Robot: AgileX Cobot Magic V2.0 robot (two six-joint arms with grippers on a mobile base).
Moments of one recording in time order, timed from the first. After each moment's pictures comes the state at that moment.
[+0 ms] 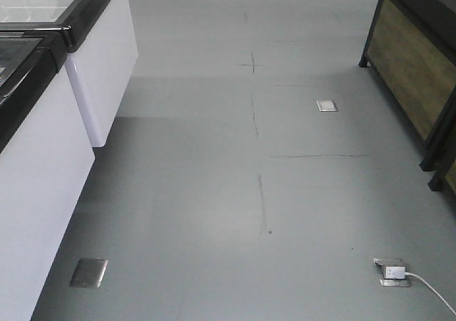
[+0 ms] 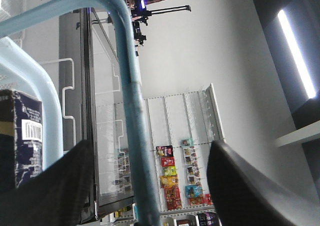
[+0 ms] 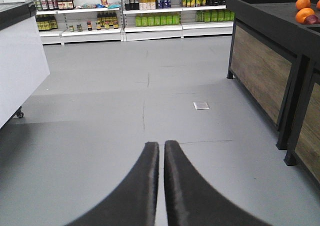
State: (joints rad) left arm 0.64 1.31 -0.80 -0.27 -0.43 -1.20; right arm -0.04 -0.01 0.03 -0.07 0.23 0.11
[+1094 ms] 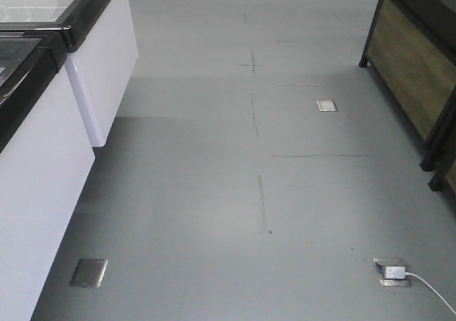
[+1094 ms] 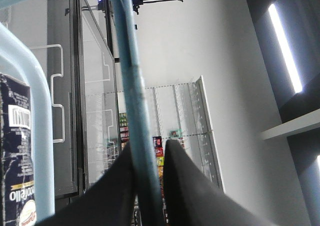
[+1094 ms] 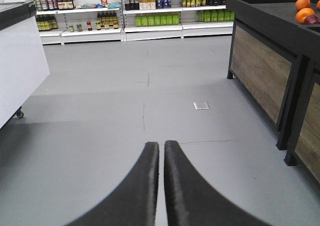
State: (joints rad) left arm 0.64 1.32 -0.79 -0.17 -0.46 -1.32; right arm -0.04 -0.01 0.03 -0.07 0.23 0.11
